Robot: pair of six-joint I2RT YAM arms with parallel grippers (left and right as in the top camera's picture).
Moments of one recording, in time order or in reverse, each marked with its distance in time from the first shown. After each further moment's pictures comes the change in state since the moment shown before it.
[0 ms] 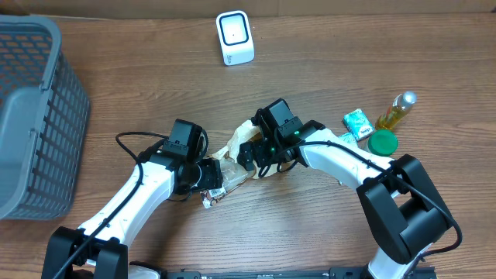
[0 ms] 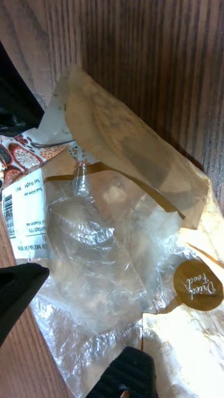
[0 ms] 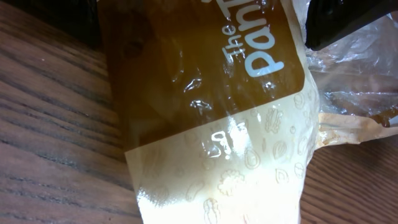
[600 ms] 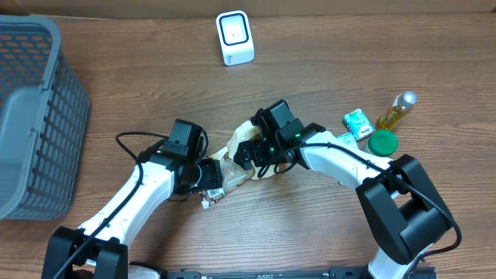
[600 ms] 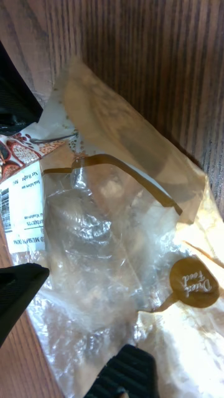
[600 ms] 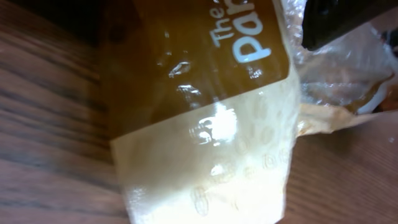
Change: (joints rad) left arm 0.000 0.000 0.000 0.000 0.000 0.000; right arm 0.000 -0.001 -0.033 0.072 -0.076 0.074
